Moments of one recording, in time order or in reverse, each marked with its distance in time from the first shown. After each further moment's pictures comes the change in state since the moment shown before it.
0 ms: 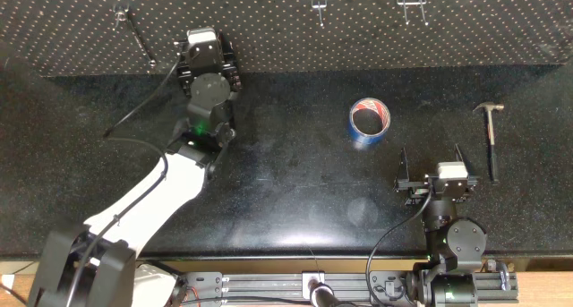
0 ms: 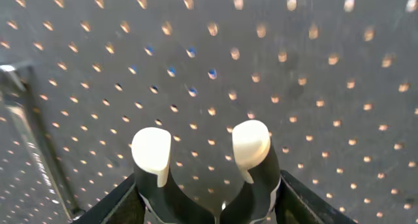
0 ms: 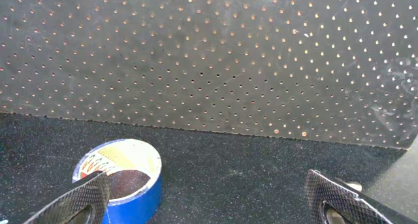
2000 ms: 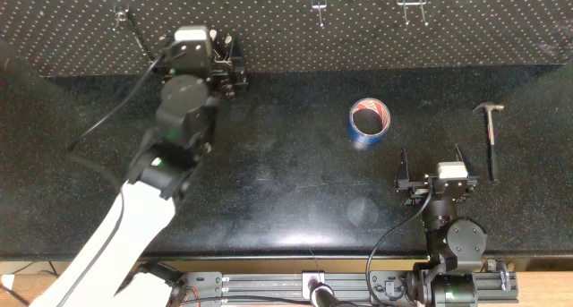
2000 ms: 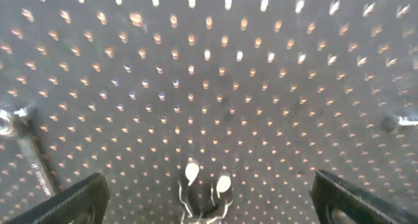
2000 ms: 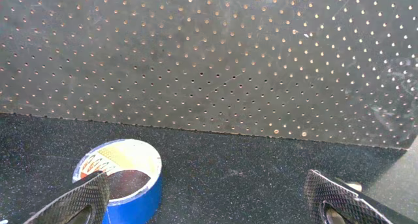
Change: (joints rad) left arm 0.000 -0.331 0.099 -0.495 0.226 -0.055; right arm 0.000 0.000 0.000 0.000 0.000 0.000
